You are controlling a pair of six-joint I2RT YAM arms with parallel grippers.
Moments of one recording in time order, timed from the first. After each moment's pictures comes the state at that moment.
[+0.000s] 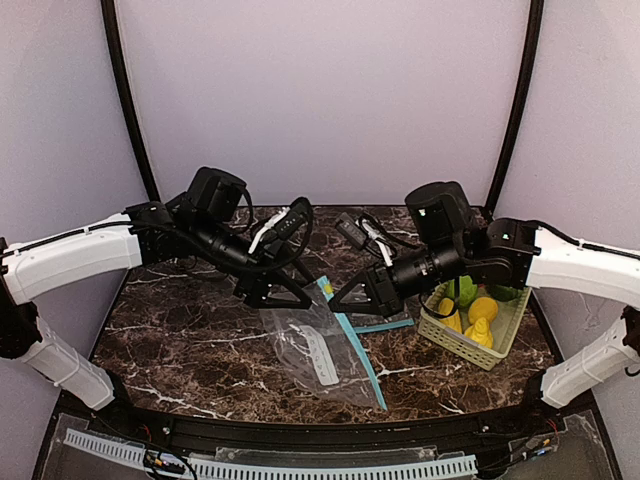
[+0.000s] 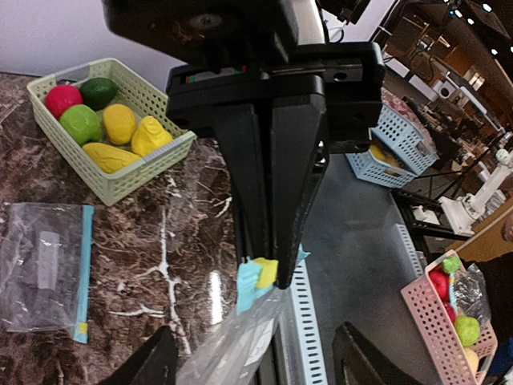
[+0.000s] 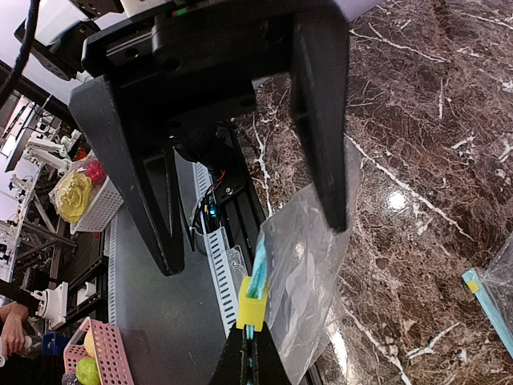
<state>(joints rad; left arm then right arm) -0.83 1.41 1.25 -0.48 0.89 0.08 1.04 1.32 1.17 -0.40 -0.54 0.38</state>
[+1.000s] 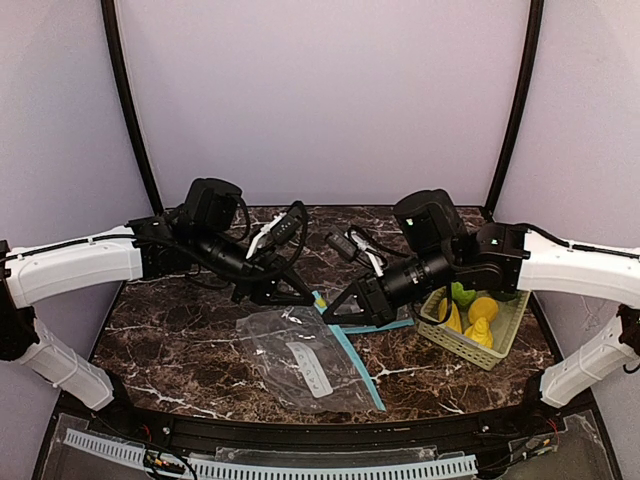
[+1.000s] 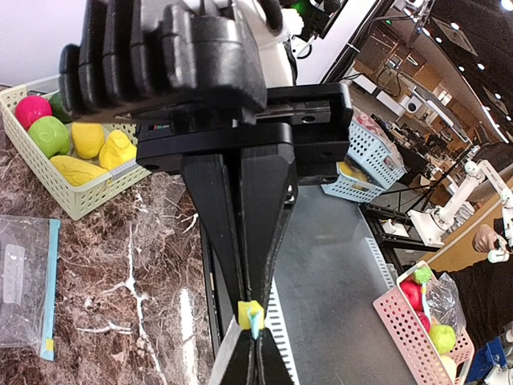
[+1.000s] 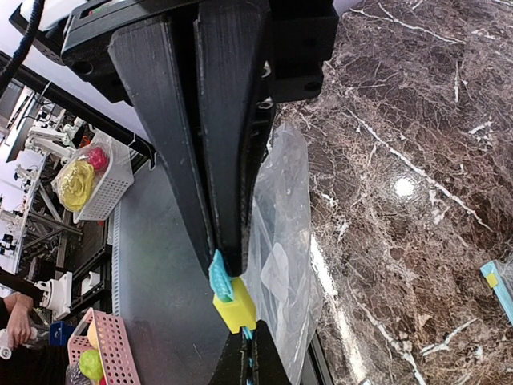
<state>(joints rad) -0.84 1.39 1.13 -0.27 1.00 -0.03 1.07 1.36 1.17 -0.40 -0.56 0.39</state>
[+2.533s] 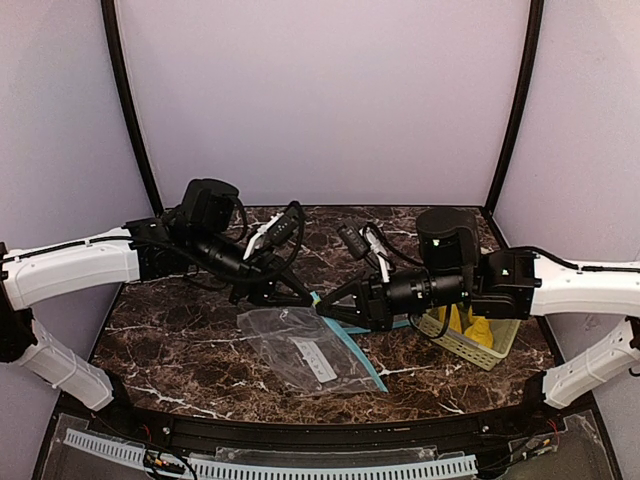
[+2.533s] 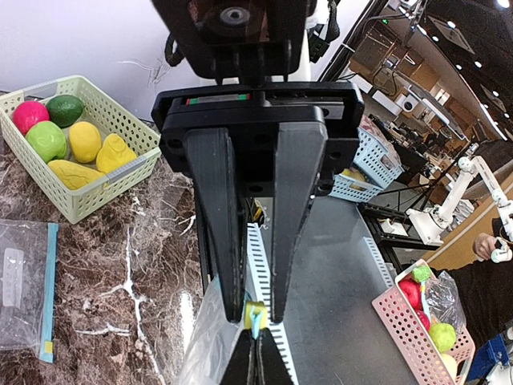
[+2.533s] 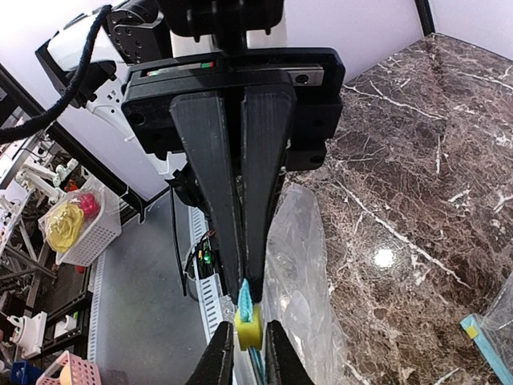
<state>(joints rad) -0.84 1.38 1.12 -0.26 1.01 -0.03 1.15 1.26 1.00 -0.08 -0.36 0.43</state>
